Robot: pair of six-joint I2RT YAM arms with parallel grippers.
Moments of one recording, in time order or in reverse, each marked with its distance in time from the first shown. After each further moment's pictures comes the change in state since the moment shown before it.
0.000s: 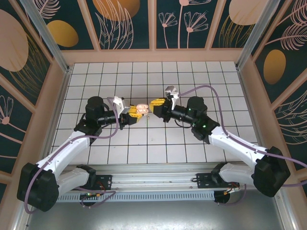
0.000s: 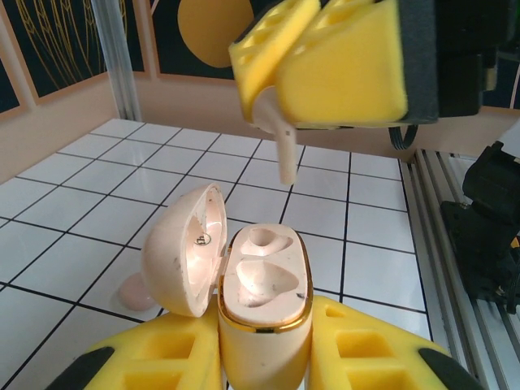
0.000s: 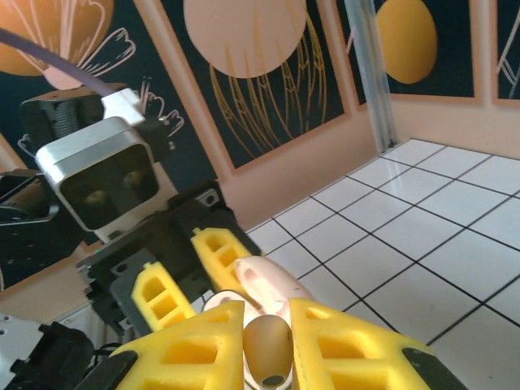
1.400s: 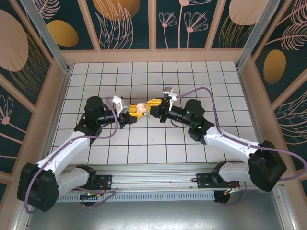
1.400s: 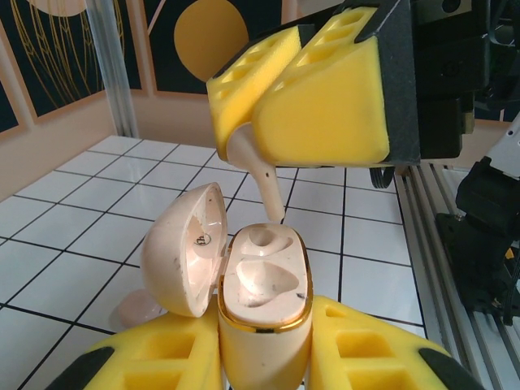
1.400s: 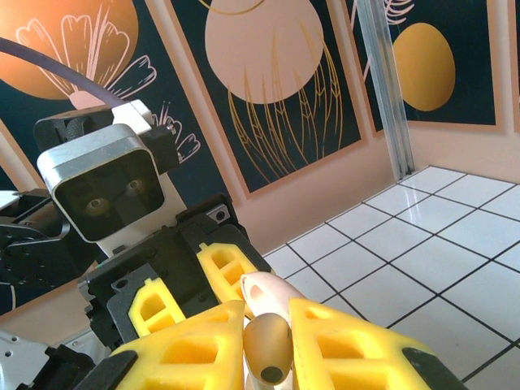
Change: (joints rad) left arm 0.000 0.000 -0.002 0.057 0.019 -0.035; right arm 0.021 0.069 -0.027 0.188 0.017 0.043
